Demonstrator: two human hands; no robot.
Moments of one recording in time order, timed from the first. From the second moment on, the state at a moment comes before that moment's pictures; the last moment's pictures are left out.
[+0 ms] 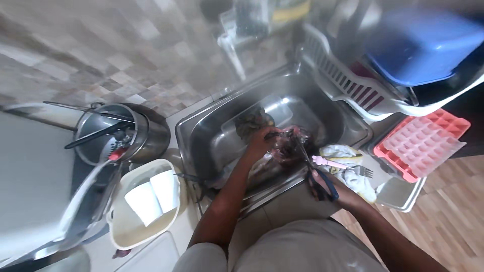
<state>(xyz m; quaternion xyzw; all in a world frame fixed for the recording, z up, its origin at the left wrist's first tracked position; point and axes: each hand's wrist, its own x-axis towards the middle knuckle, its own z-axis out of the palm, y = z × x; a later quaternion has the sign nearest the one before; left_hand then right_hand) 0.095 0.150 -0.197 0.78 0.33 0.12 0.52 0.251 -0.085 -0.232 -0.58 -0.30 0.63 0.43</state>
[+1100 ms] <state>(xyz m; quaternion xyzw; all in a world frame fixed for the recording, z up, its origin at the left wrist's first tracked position) 0.239 0.147 -0.284 0.87 0.31 -0.07 0.37 0.257 -0.083 -0.262 -0.49 -0.20 0.61 0.59</state>
